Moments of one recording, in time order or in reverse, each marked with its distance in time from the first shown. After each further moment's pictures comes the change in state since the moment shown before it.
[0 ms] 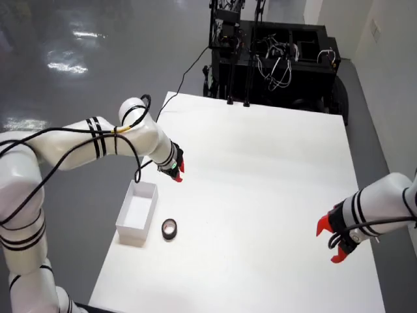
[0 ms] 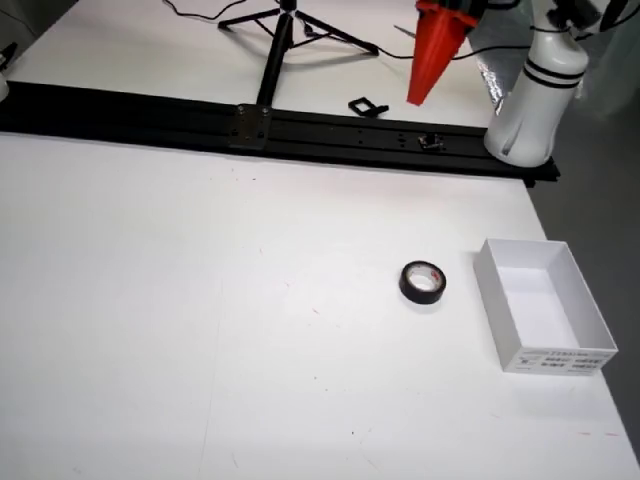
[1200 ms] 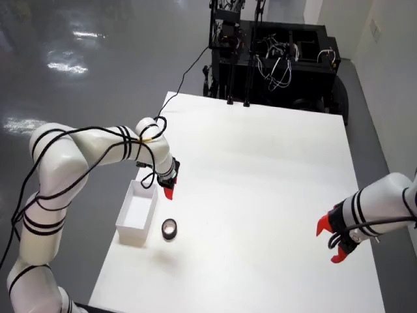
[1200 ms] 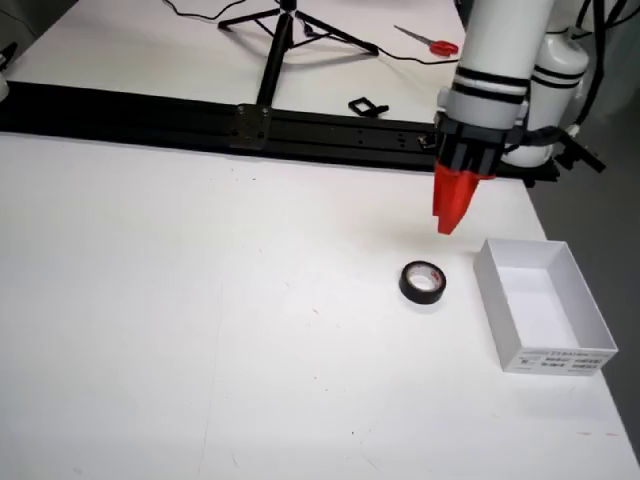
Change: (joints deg) arm 9.0 15.2 2.6 2.8 -9.2 -4.7
